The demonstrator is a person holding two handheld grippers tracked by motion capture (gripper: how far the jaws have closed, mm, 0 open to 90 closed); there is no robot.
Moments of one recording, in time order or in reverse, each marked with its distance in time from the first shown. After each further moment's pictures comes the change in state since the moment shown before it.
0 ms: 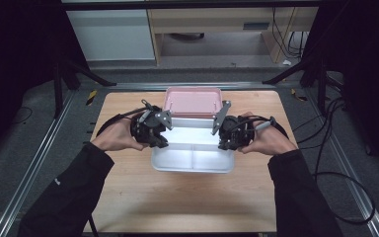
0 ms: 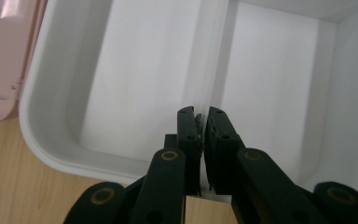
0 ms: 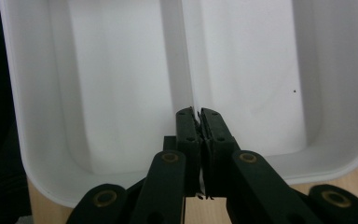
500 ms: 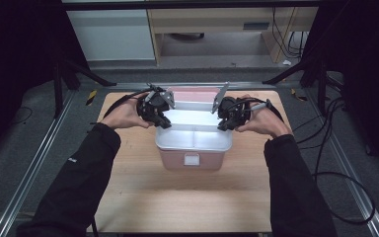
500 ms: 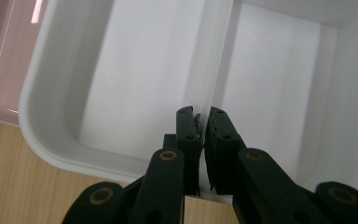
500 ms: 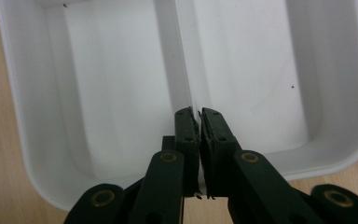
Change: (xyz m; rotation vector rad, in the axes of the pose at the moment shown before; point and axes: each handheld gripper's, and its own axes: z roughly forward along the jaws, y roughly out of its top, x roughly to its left) left arm 0.064 0.004 0.019 -0.016 0.003 -0.027; right arm -0.060 0.002 0.014 -0.003 -0.045 0.046
